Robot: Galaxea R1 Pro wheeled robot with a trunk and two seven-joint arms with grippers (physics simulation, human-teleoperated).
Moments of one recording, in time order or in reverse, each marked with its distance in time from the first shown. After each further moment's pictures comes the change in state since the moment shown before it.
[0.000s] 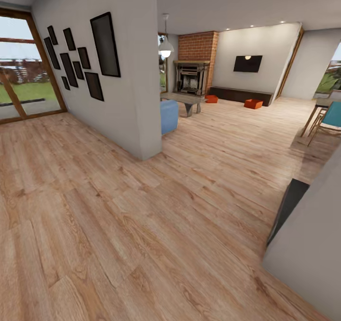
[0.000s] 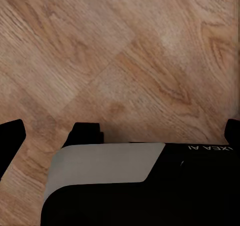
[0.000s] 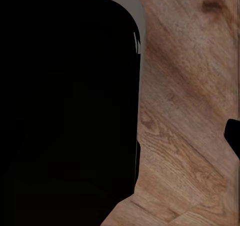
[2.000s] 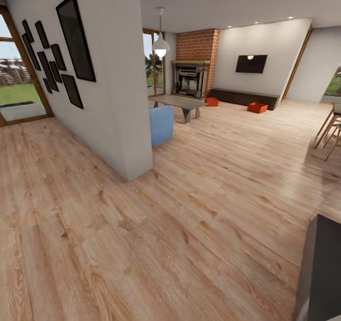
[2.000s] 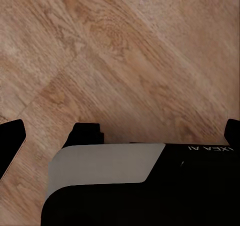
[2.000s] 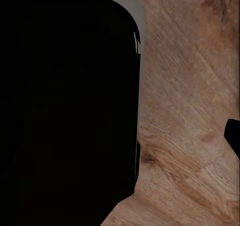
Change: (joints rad) left arm 0.000 0.000 0.000 0.000 0.000 -0.002 0.001; right arm 0.000 0.000 0.000 0.000 0.000 0.000 0.000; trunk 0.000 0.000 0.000
